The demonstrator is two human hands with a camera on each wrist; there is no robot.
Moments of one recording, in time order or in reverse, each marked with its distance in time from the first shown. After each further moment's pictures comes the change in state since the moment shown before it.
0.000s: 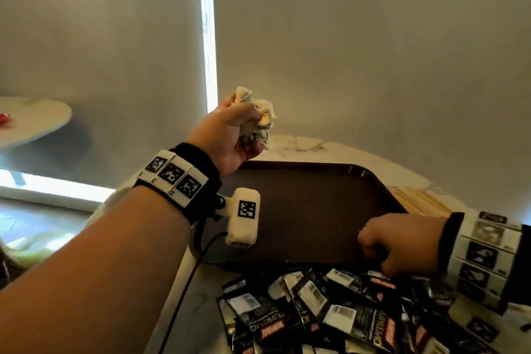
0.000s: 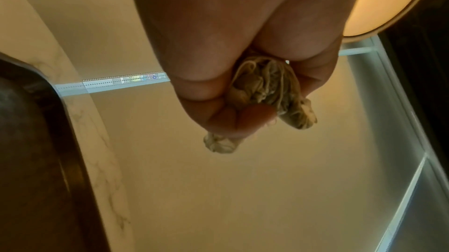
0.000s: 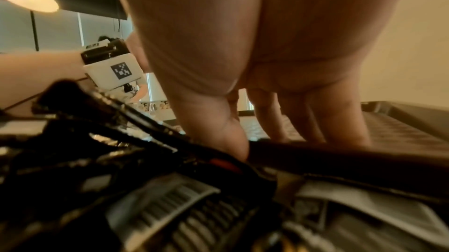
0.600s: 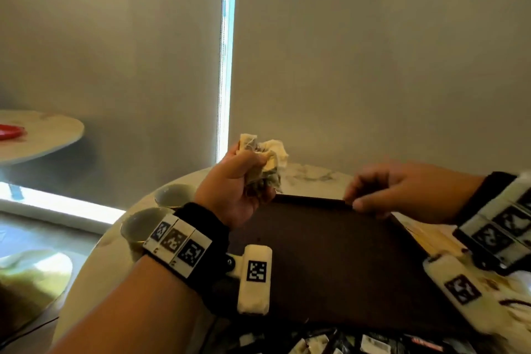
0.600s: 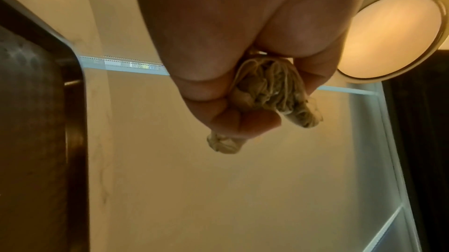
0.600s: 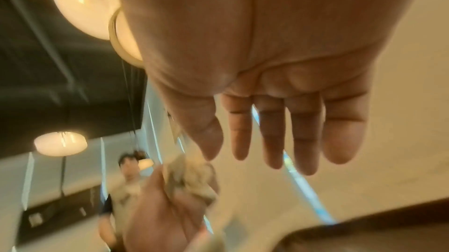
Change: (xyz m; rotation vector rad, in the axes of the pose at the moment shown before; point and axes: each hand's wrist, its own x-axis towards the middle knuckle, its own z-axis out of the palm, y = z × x) left_hand -0.025 -0.021 -0.027 -0.213 -0.063 0.055; right_hand -0.023 -0.021 -0.101 0.666 0.376 -0.126
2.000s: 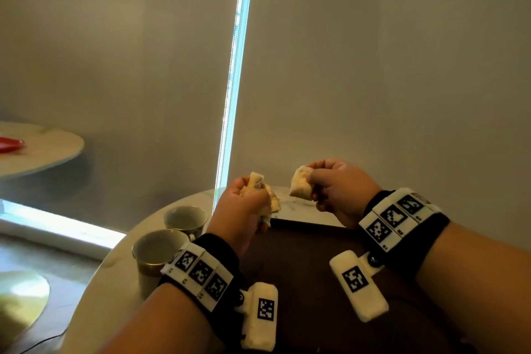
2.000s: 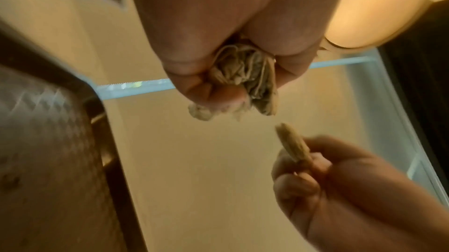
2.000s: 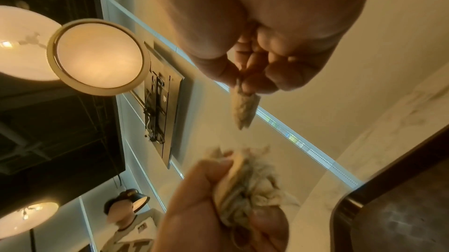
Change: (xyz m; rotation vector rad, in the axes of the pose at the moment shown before) left_hand -0.001 -0.009 -0.023 0.278 0.144 0.089; right_hand 0.079 -0.064 0.048 0.718 0.450 0.018
